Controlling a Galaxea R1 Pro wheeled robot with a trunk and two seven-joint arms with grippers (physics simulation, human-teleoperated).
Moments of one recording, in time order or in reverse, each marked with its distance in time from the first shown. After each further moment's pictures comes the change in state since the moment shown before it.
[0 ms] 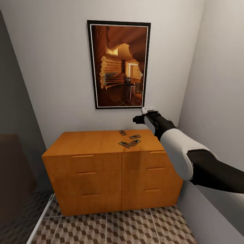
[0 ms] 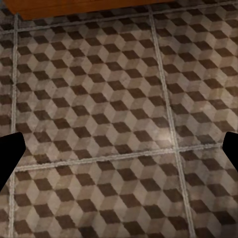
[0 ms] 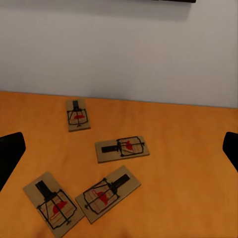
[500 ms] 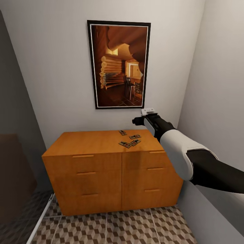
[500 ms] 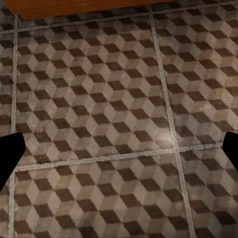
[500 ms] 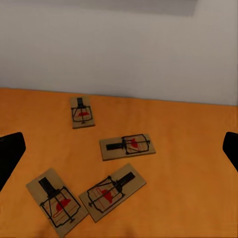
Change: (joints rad) left arm 0.000 0.000 0.000 0.000 0.000 0.000 0.000; right arm 0.000 0.000 0.000 0.044 0.000 -0.046 0.016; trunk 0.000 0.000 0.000
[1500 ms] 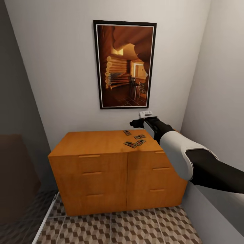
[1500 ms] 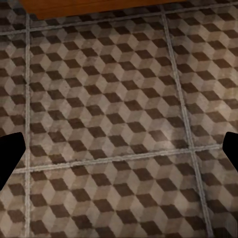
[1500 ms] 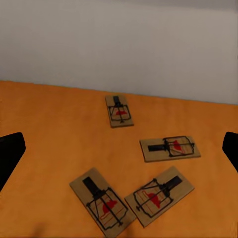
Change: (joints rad) left arm 0.000 0.000 0.000 0.000 0.000 0.000 -0.001; right arm 0.000 0.000 -0.001 0.064 0.002 -0.070 0.072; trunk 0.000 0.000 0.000
